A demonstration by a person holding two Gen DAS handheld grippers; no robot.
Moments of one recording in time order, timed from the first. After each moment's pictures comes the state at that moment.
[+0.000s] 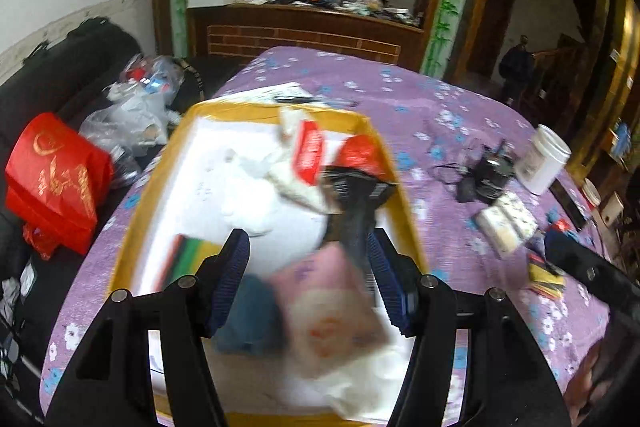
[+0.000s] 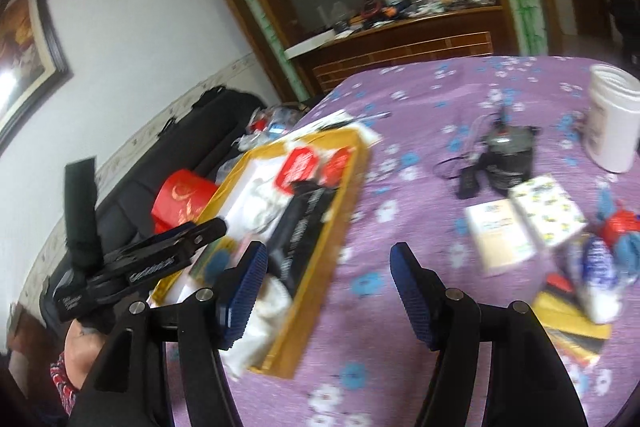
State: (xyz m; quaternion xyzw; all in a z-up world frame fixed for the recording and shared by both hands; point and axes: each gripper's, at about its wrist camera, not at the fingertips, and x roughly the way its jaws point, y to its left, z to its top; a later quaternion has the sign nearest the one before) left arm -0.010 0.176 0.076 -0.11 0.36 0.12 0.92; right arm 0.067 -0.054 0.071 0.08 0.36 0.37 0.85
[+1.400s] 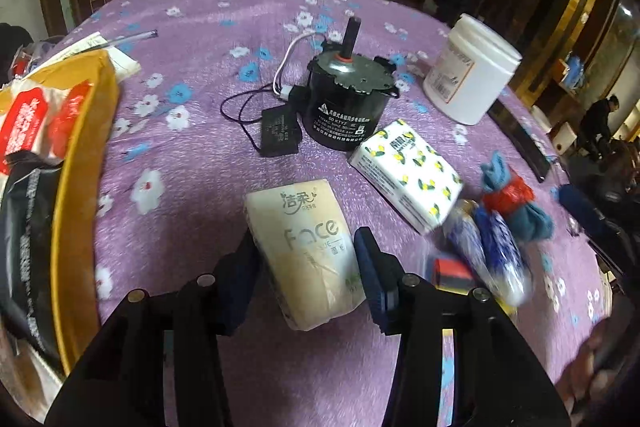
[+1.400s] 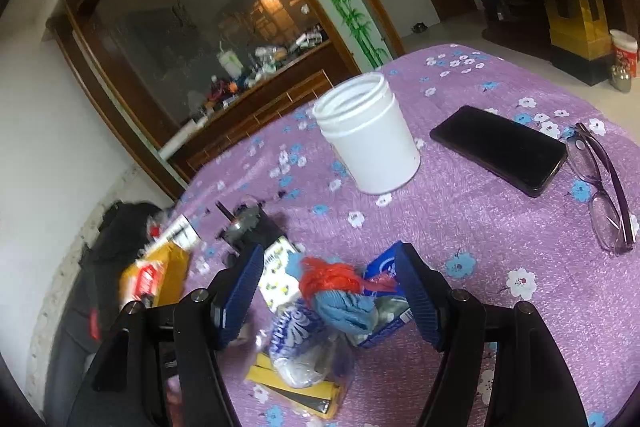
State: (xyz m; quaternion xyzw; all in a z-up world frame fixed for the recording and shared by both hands) left arm 0.103 0.026 0.014 -0.10 0.45 -0.02 0.89; right arm 0.137 -0.231 0.044 0.19 0.35 0.16 0.91
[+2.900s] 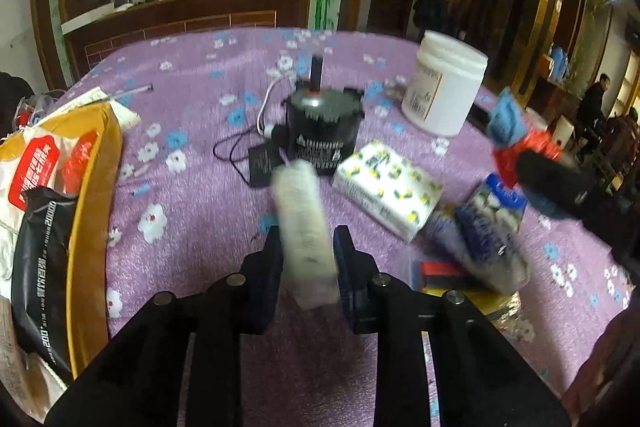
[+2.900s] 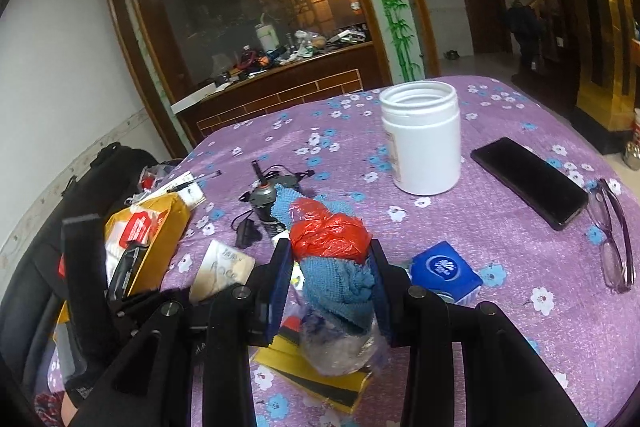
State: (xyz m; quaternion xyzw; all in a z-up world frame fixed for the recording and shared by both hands) left arm 0.092 0.006 0.025 -0.04 0.38 -0.03 0.92; right arm 0.111 -0.177 0.053 0.07 0.31 0.20 0.93
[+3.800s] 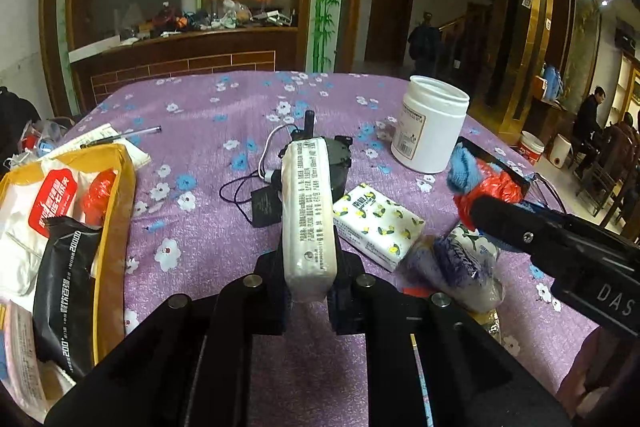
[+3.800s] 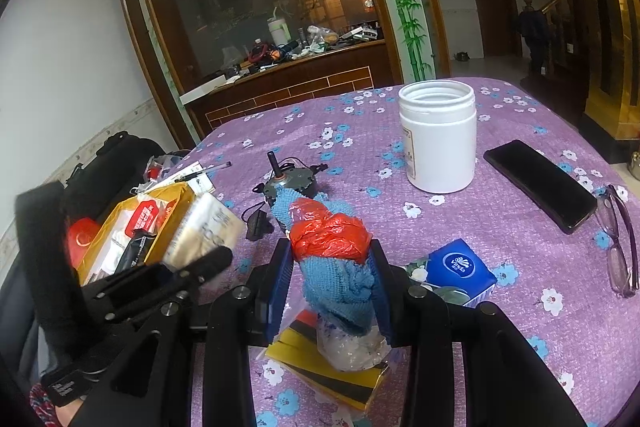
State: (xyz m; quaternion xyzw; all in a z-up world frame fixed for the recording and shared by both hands) left arm 0.076 0.005 0.047 -0.04 0.31 -0.03 0.95; right arm 0.110 -0.171 0.052 0.07 0.32 0.21 0.92
